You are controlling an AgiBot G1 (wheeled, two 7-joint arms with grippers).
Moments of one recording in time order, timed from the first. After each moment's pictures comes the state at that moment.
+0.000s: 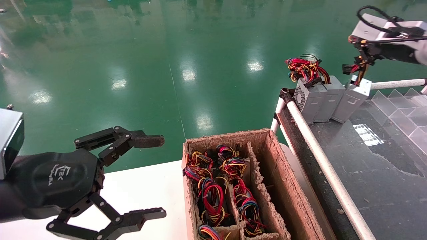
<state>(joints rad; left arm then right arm) -1.09 0.59 0.33 -1.28 0.70 1.48 -0.16 1.99 -1.12 -0.53 0.01 -1.72 -0.59 -0.60</state>
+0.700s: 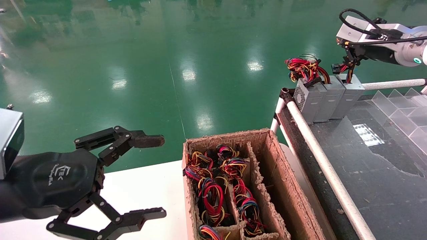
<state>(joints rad) -1.09 0.59 0.33 -1.28 0.70 1.48 -0.16 1.97 -1.16 -0.53 0.00 -1.72 -0.55 -0.60</state>
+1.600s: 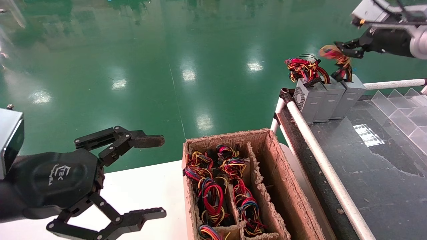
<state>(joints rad) -1.09 0.59 0.33 -1.28 0.69 1.48 -0.16 2.02 -1.12 -0.47 -0.03 -1.63 -0.68 -0.45</state>
